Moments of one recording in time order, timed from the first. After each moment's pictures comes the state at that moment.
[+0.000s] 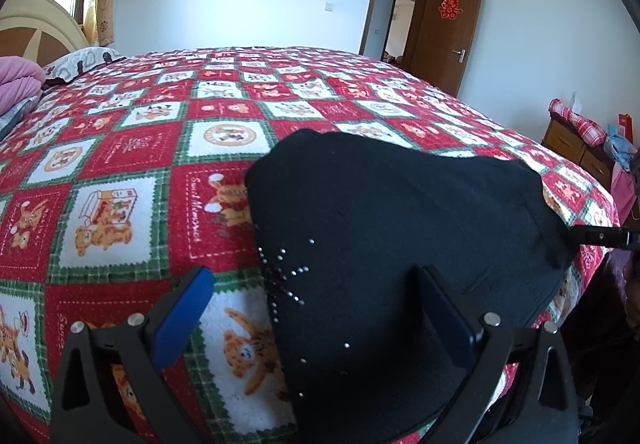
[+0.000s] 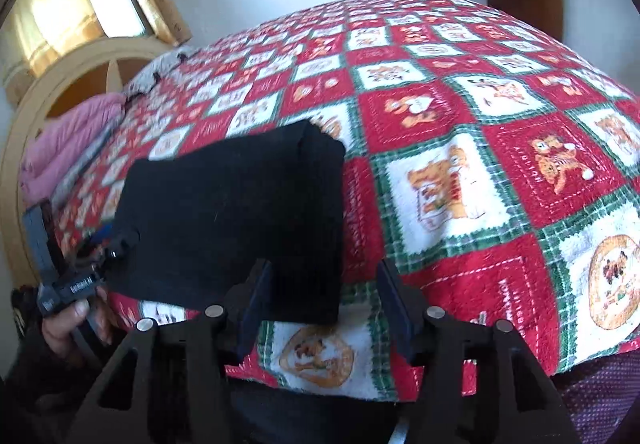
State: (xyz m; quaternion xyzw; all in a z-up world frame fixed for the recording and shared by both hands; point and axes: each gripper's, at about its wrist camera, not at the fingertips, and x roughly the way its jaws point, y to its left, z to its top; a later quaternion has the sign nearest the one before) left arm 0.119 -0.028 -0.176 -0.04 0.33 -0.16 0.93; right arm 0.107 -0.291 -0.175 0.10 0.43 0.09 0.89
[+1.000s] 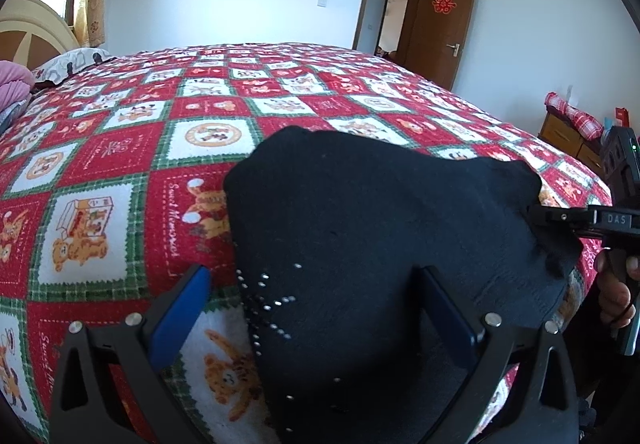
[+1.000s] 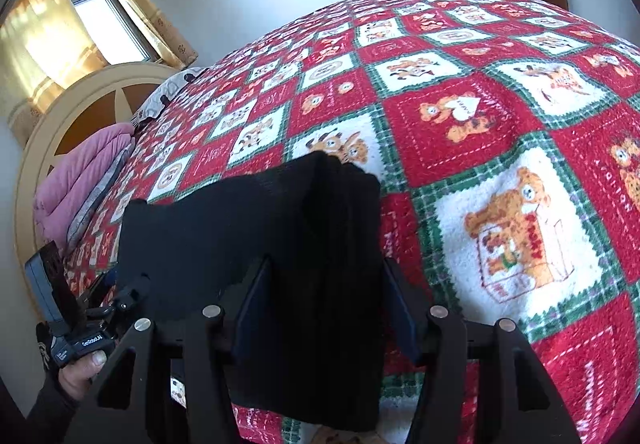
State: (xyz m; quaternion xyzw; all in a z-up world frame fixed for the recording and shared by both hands) left arm 0.129 -0.040 -0.180 -0.03 0.33 -0.18 0.93; right arm 0.162 -0.277 -0.201 0.16 0.42 0.12 0.89
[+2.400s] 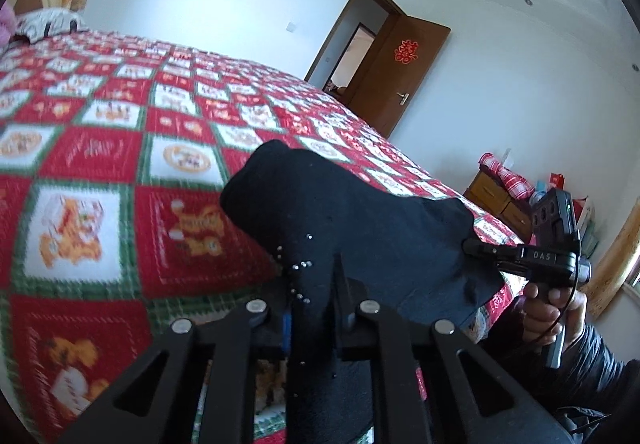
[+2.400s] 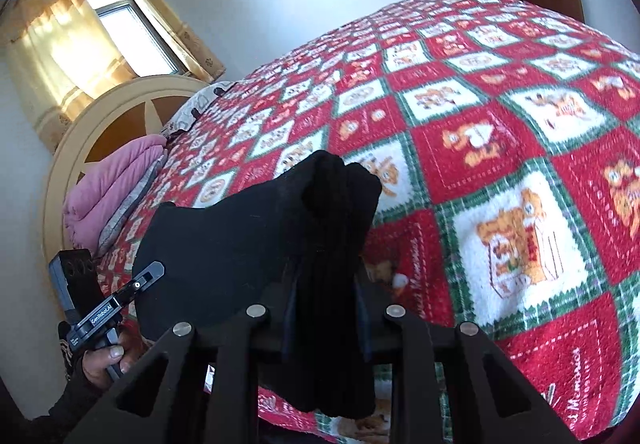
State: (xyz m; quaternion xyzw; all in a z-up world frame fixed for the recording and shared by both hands) left arm 0.122 0.003 -0.149 -0.16 0.29 -0.29 0.90; right arm 0.146 -0.279 -0.164 0.18 0.38 0.17 0.89
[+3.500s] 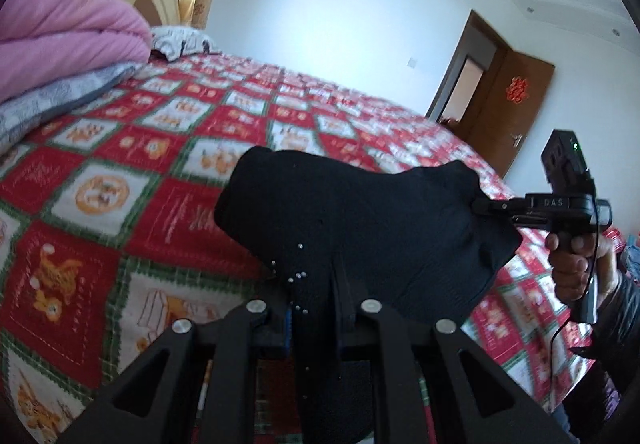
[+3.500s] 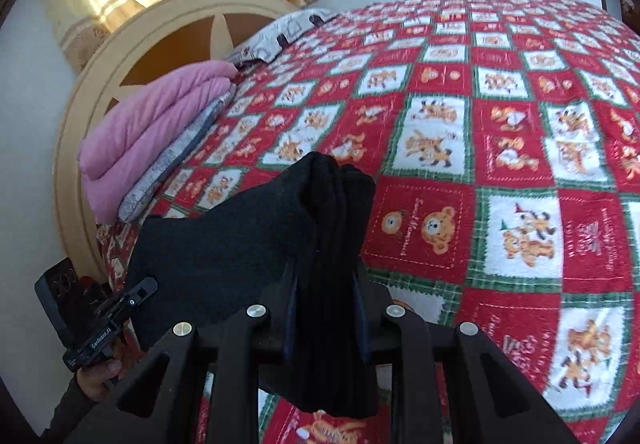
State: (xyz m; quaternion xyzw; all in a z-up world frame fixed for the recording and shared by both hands) left arm 0.182 0.214 -0.160 -0.16 0.30 -0.07 0.94; right arm 0.376 0.010 -0.148 0.07 0.45 0.32 0.83
